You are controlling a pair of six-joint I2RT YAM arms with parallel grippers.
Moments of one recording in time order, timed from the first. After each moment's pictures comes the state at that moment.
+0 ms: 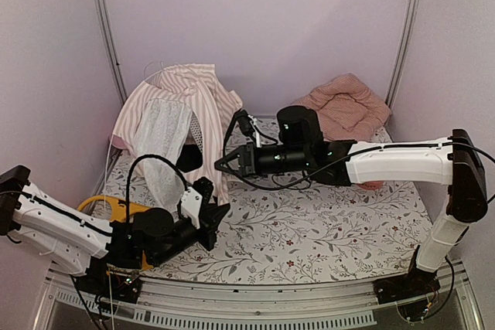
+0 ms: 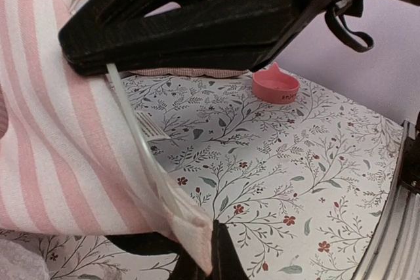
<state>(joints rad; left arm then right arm) -1.40 1.27 0.41 0.65 -0.65 -0.19 0.99 1.72 1.26 0.21 -0.42 0.78</state>
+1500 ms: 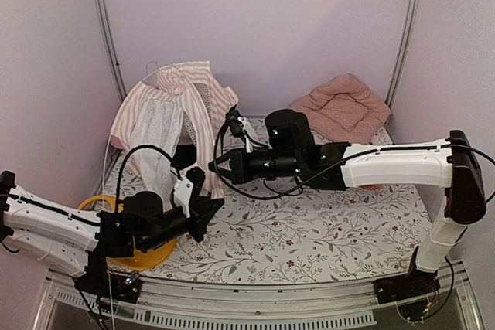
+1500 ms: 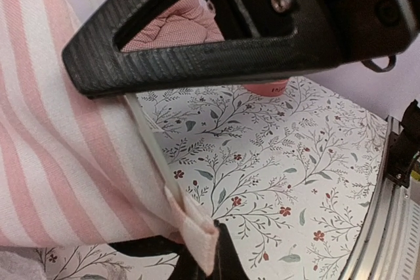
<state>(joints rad) -1.26 1.14 0.39 0.53 -0.42 -0.22 1.06 1.74 1.31 0.15 -0.23 0.59</state>
